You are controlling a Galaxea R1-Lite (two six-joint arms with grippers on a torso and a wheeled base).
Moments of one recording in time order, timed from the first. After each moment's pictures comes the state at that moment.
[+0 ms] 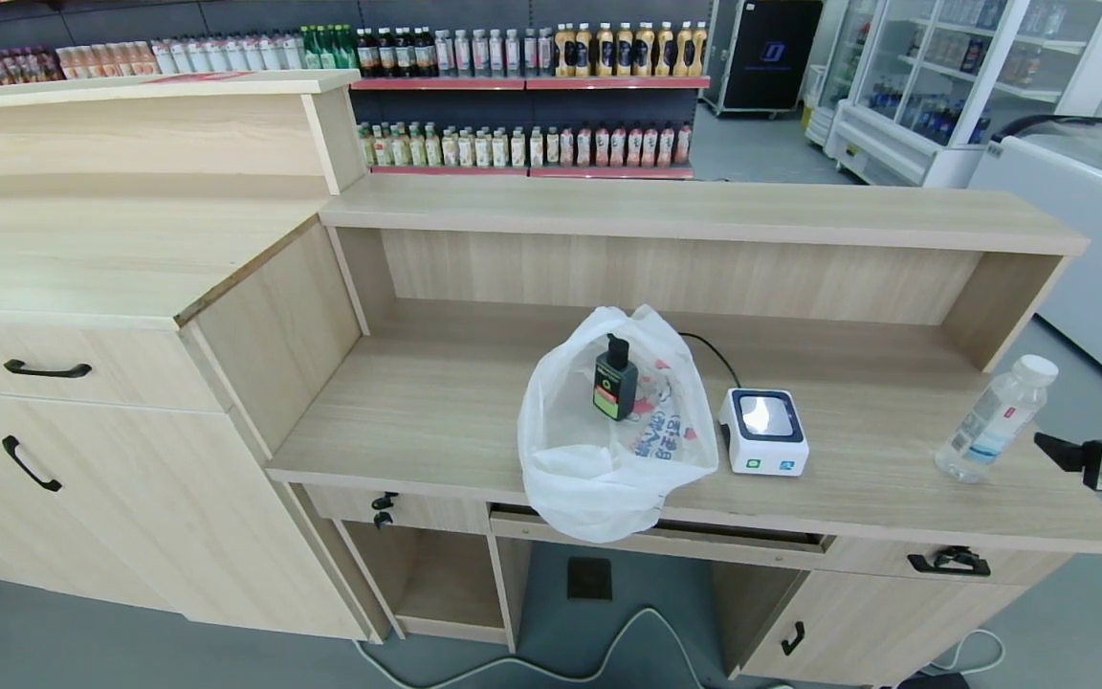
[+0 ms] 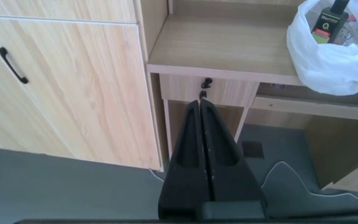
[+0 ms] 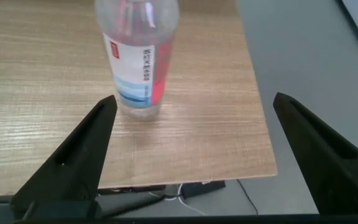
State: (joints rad) left arm 0.00 0.00 0.00 0.00 0.01 0.01; right arm -0.62 2.09 -0.77 -1.04 0.37 -0.32
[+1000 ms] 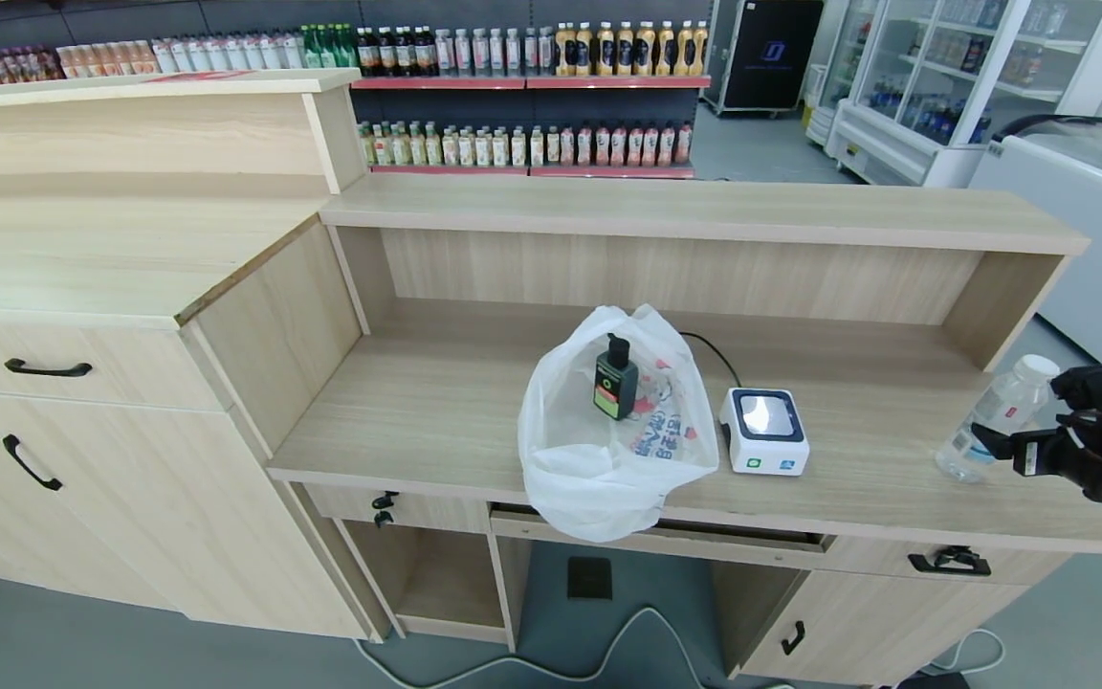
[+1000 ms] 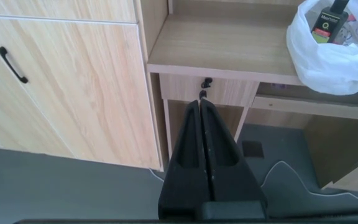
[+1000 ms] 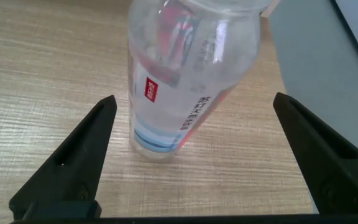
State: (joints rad) left arm 0.00 0.00 0.00 0.00 0.01 0.01; right arm -0.53 2.31 -0.96 -1.12 0.34 -0.35
